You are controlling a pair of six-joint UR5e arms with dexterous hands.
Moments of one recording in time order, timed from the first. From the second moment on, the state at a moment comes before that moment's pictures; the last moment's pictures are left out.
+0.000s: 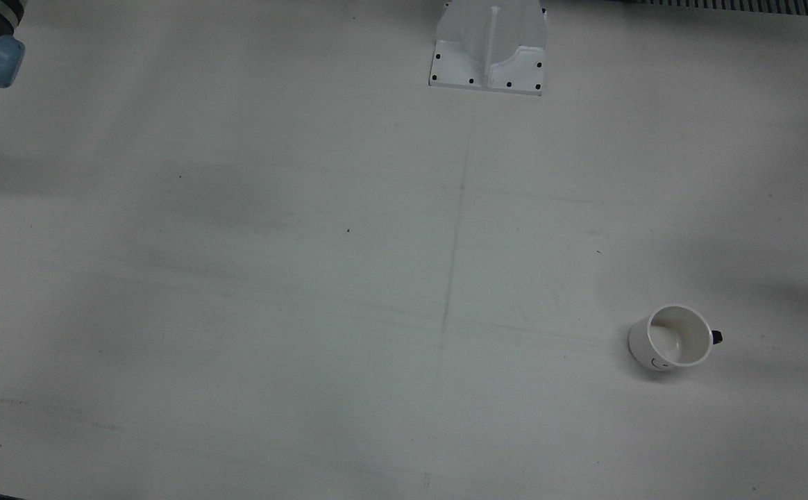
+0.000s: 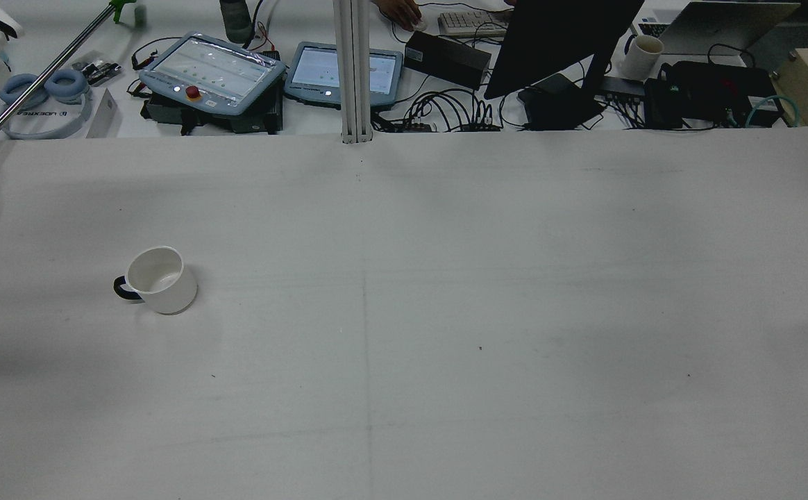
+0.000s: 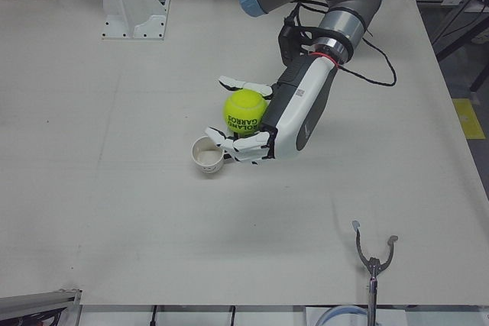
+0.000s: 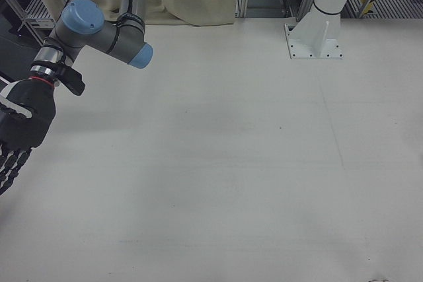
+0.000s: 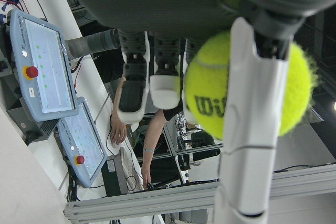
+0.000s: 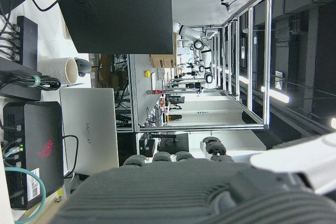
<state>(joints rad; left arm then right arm) -1.32 -1.91 -1.88 0.41 1.79 0.25 1.48 -1.43 1.47 -3.32 -1.41 0.08</state>
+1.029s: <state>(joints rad) -1.32 -1.91 -1.87 0.41 1.79 0.25 1.49 -1.43 1.47 -3.32 -1.41 0.08</state>
